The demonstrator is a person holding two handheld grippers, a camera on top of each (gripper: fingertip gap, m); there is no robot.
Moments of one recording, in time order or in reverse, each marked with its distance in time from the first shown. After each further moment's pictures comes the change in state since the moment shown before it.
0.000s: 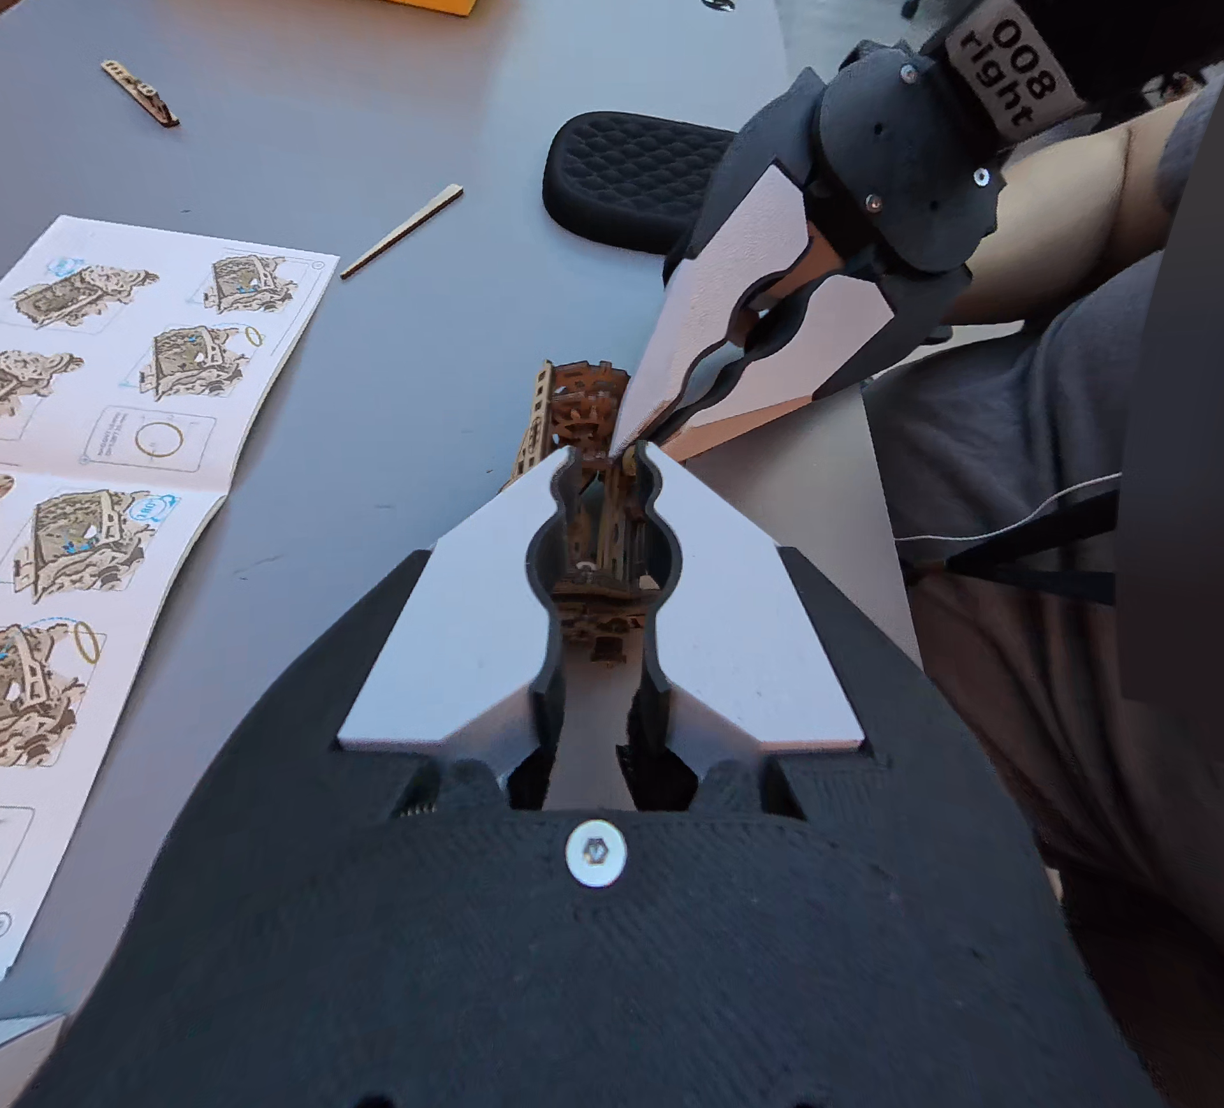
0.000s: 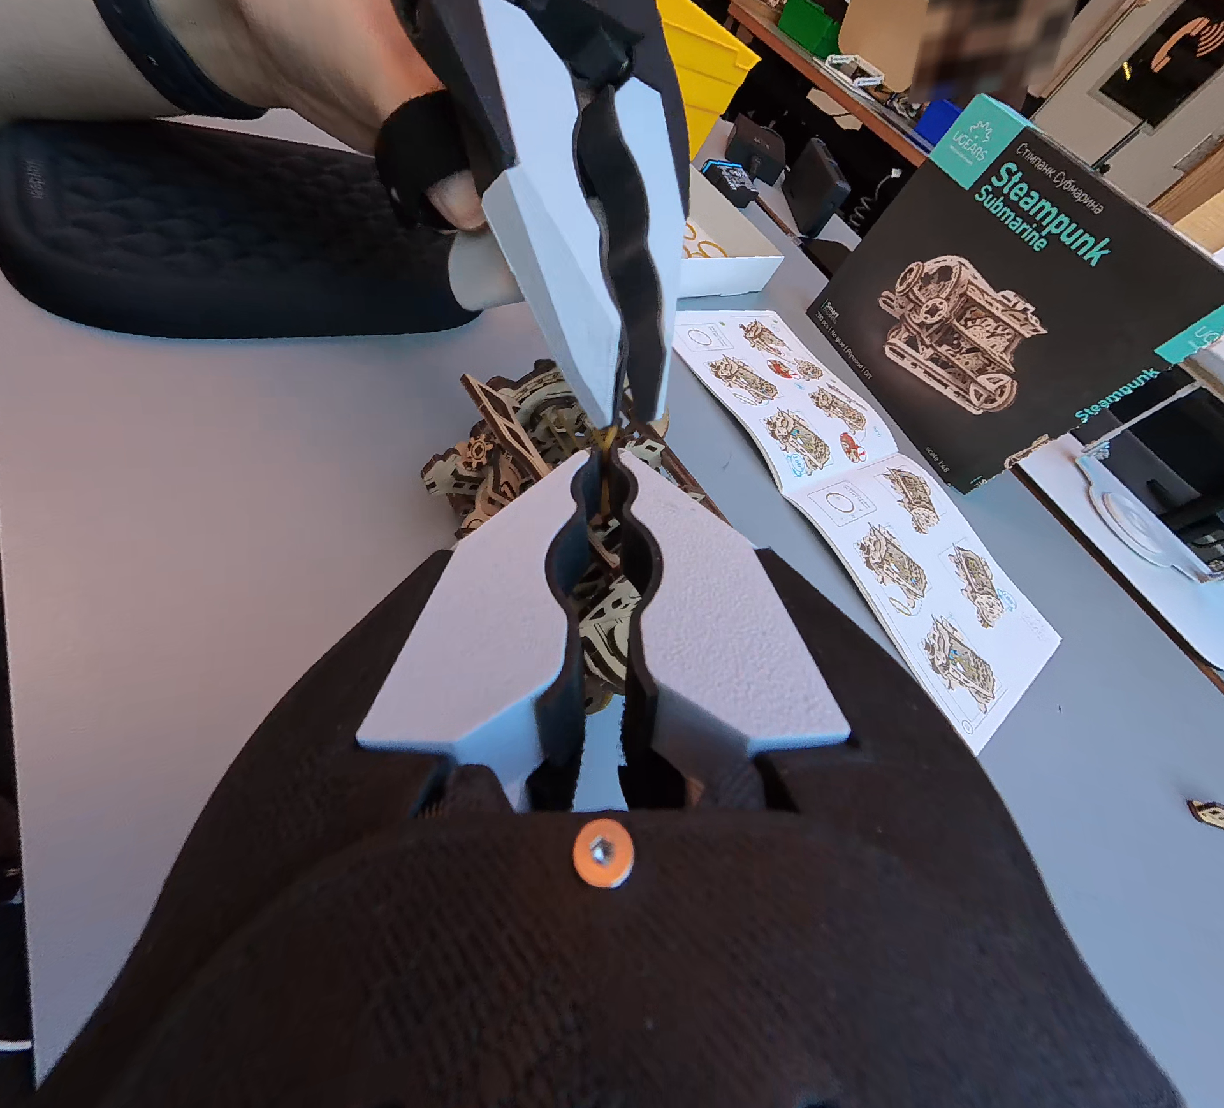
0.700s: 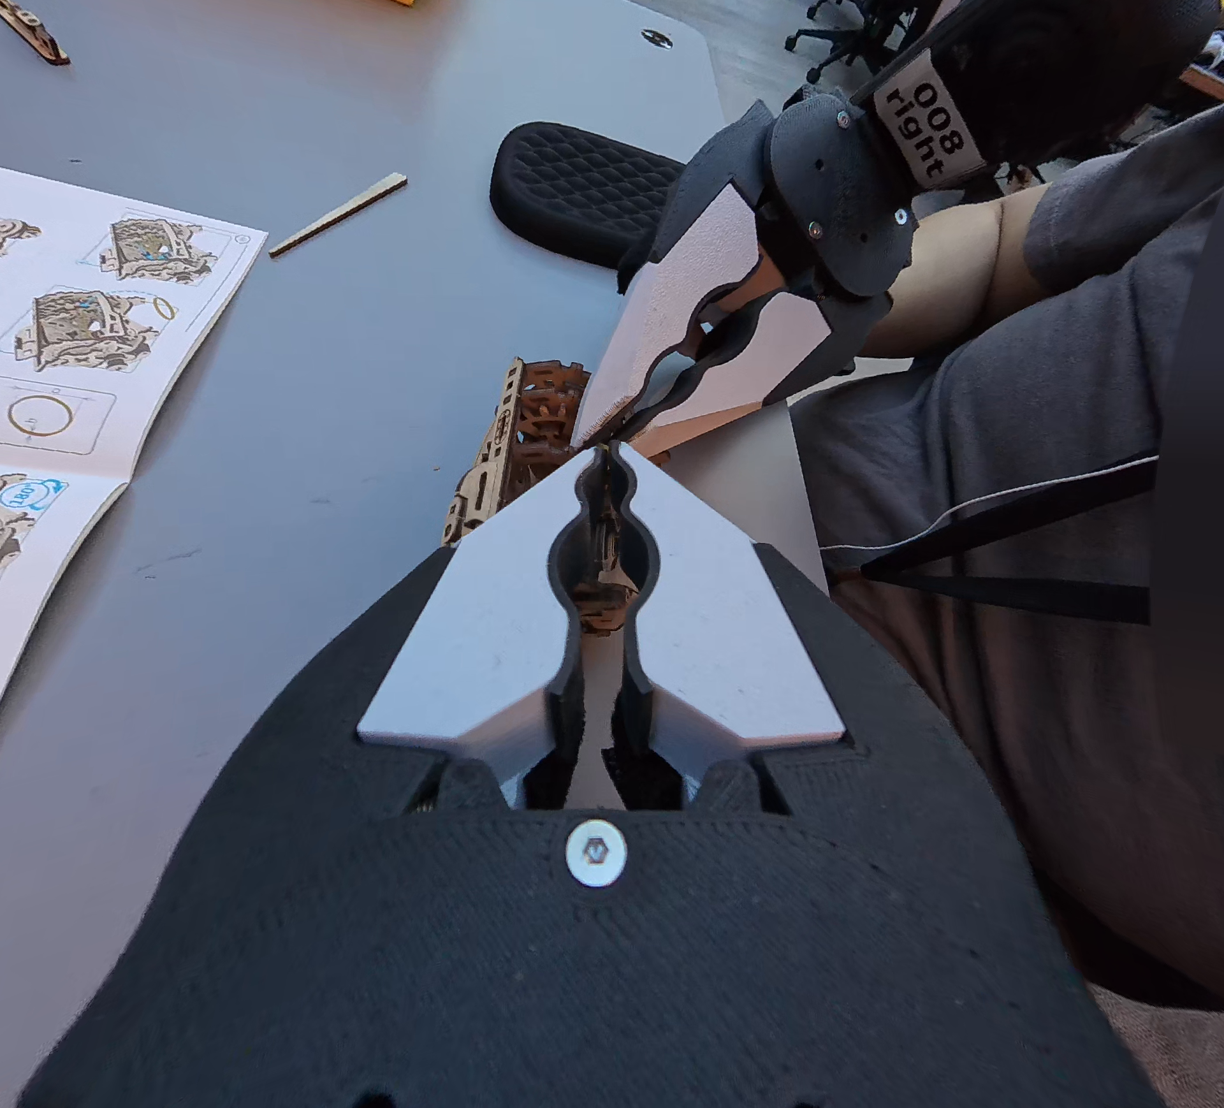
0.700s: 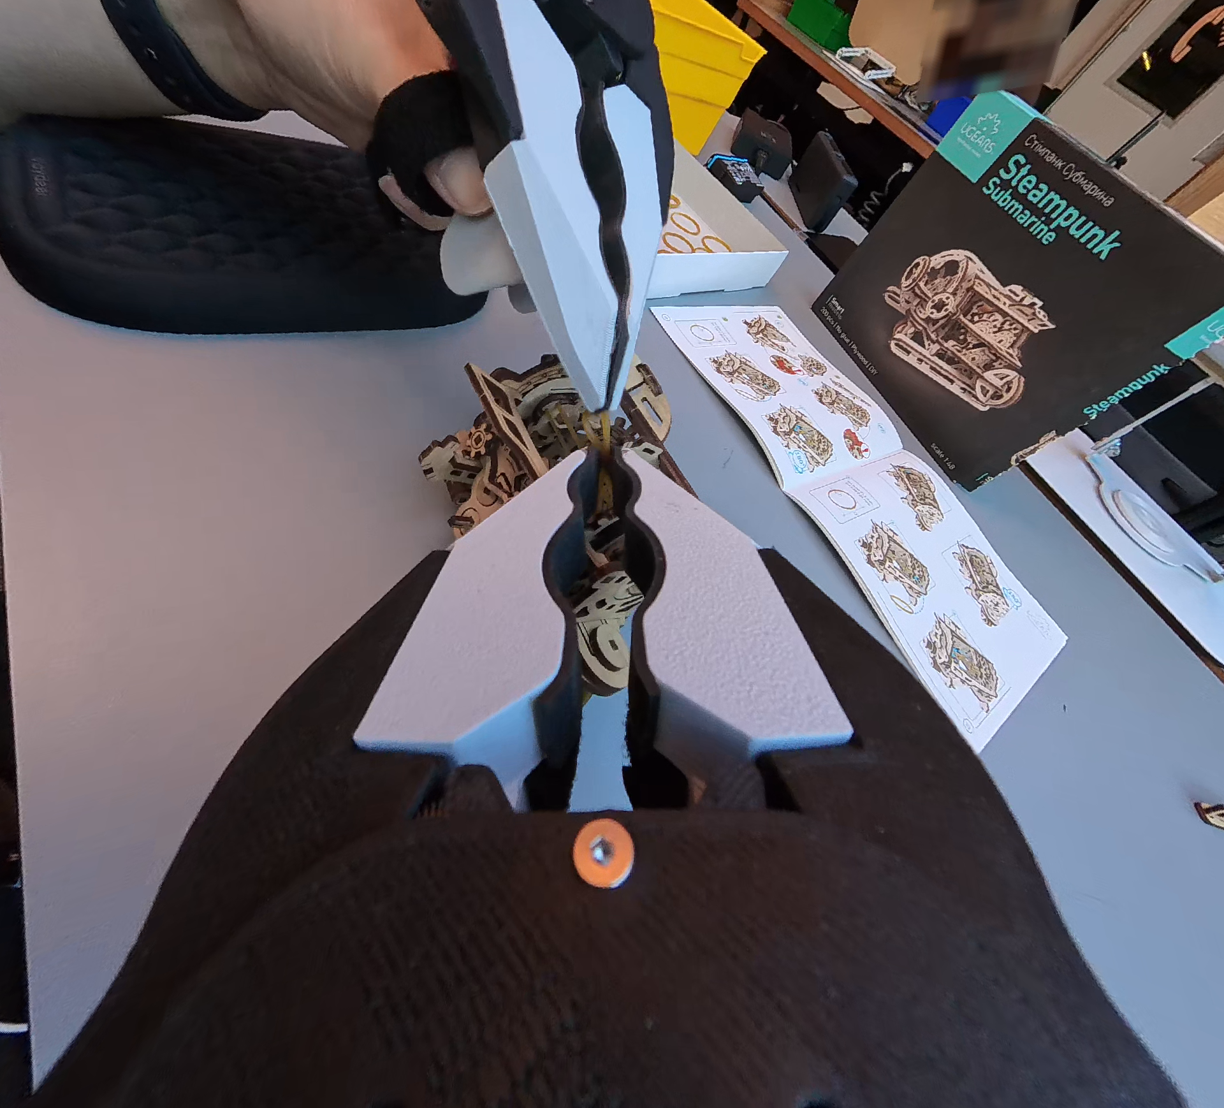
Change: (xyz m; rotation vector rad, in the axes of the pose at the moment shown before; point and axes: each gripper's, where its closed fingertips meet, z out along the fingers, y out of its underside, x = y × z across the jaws) left arm 0.010 -0.002 -0.002 0.025 0.121 -0.109; right arm 0.002 0.001 -0.001 -0.005 -0.015 0.006
